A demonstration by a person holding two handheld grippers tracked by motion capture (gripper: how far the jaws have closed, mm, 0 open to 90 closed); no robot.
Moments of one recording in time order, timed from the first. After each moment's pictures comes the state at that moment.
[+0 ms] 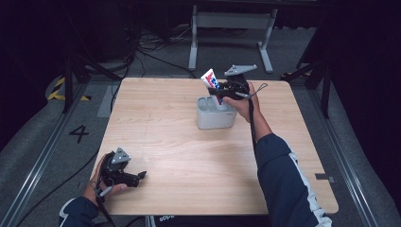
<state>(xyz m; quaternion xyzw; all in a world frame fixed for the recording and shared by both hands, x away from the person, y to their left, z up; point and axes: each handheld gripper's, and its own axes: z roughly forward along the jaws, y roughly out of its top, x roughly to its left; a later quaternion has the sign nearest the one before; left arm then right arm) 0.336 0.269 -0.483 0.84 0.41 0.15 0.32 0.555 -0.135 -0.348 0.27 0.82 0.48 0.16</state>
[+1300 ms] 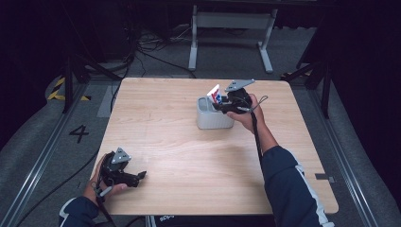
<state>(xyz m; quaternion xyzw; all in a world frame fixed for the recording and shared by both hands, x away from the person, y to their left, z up) 0.336 0.269 -0.483 0.84 0.41 0.15 0.32 0.530 -0.144 -0.378 0.26 0.85 0.42 0.17</state>
